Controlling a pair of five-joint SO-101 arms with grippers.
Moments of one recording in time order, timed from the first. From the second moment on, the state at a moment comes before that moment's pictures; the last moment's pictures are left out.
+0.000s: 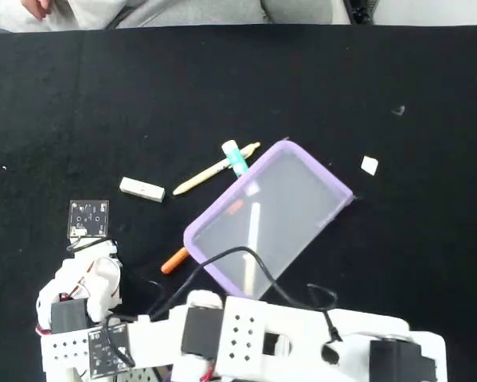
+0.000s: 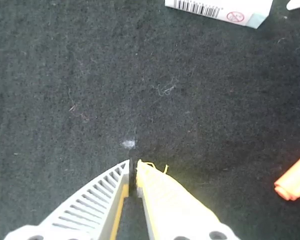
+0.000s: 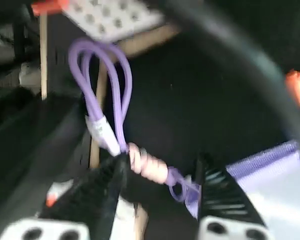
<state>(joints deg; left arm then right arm) -14.6 -103.9 96.2 72.8 -10.9 -80.9 -31.0 41.9 87.3 18.0</state>
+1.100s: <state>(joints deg) -67.1 -103.9 96.2 69.7 -10.9 -81.0 -52.1 42.9 88.7 17.7</state>
